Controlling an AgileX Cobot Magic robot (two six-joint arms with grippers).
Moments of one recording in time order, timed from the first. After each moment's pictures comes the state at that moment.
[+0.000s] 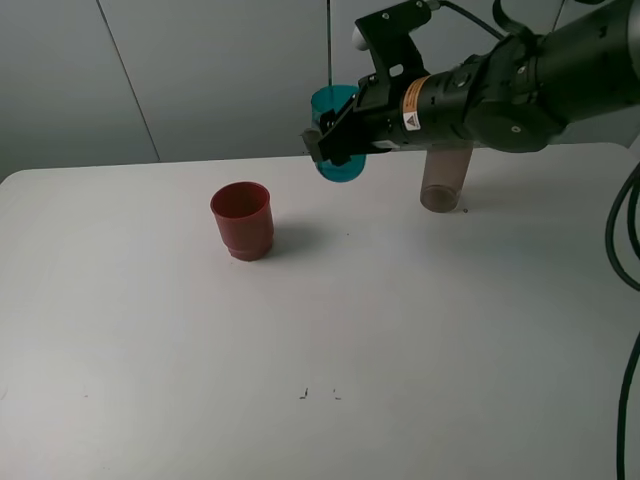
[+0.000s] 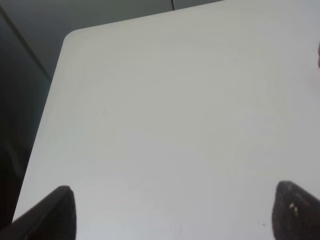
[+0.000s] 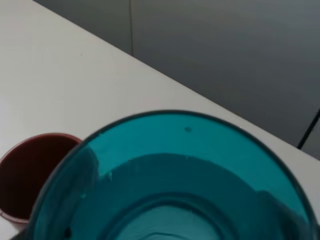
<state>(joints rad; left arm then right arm) 0.05 0.00 -0.52 0.07 1.09 0.14 0.53 1.79 -1.03 -0.69 -0.20 0.60</state>
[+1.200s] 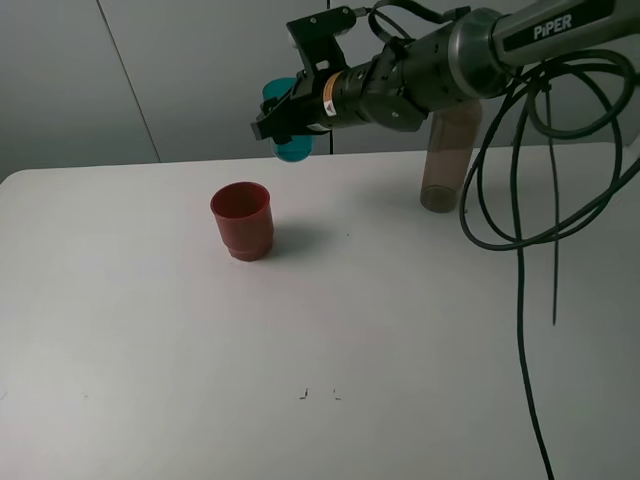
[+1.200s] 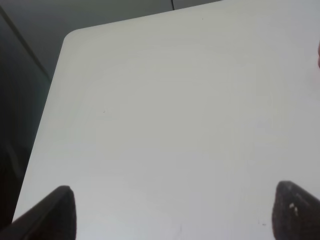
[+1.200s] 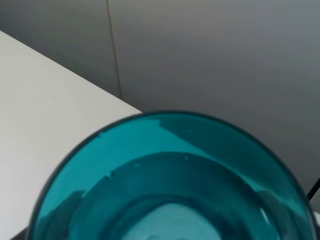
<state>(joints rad) 0.05 0.00 -0.52 0.07 1.09 0.14 0.58 2.14 -1.47 -0.71 -0.10 0.66</state>
